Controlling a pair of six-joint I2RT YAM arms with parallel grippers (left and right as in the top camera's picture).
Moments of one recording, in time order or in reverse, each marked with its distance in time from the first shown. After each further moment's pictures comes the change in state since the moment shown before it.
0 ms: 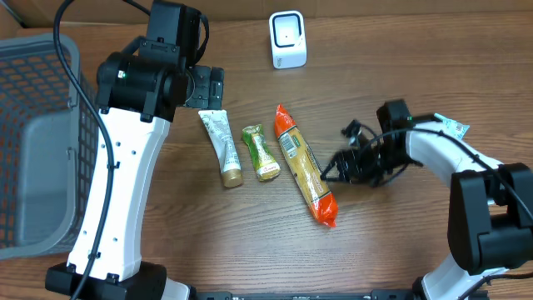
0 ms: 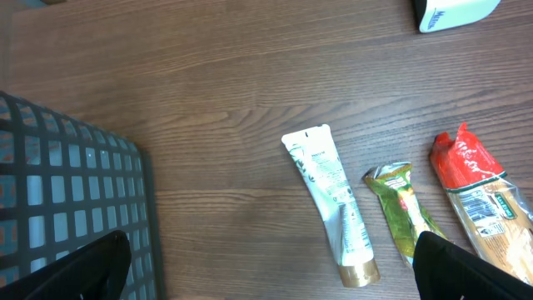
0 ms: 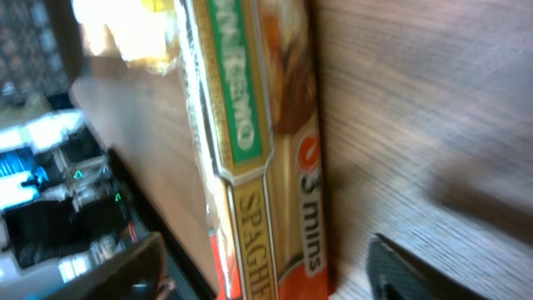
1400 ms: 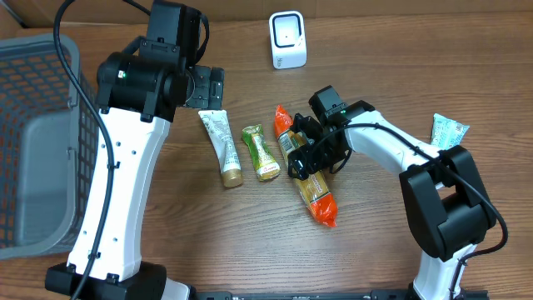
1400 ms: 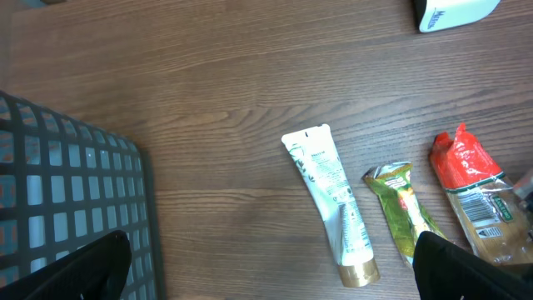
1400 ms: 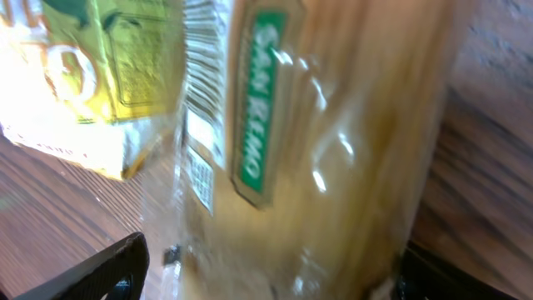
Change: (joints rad) left arm 0.000 0.000 0.000 0.000 0.000 0.000; right arm 0.312 0.159 0.224 0.095 0.392 0.026
